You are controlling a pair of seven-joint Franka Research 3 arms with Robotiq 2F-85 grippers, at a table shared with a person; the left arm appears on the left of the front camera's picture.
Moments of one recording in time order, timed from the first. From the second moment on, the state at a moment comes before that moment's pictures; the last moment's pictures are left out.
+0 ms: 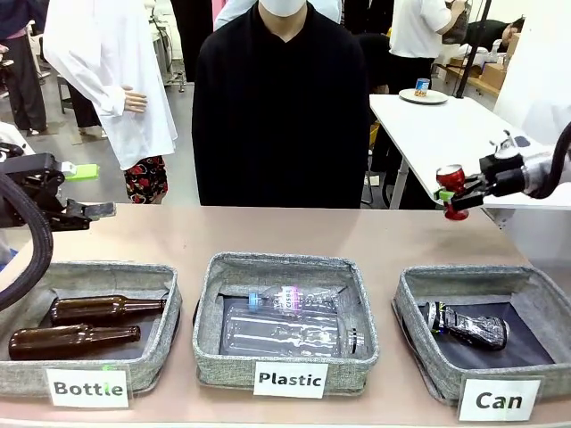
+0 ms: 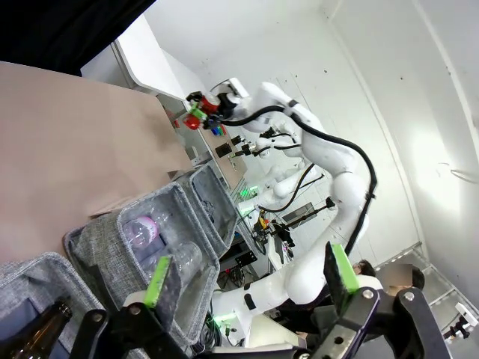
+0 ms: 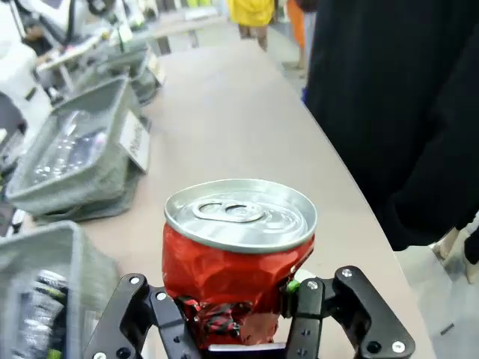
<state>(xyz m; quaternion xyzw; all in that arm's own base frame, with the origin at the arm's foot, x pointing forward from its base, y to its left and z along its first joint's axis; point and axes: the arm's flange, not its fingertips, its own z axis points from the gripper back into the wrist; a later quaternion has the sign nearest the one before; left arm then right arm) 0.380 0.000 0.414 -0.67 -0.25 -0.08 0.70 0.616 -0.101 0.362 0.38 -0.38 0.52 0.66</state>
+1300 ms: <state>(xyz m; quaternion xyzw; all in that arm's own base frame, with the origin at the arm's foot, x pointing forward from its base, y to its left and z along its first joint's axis) 0.380 0.000 0.414 -0.67 -0.25 -0.08 0.70 0.357 -0.043 0.446 0.10 -0.15 0.66 0.73</state>
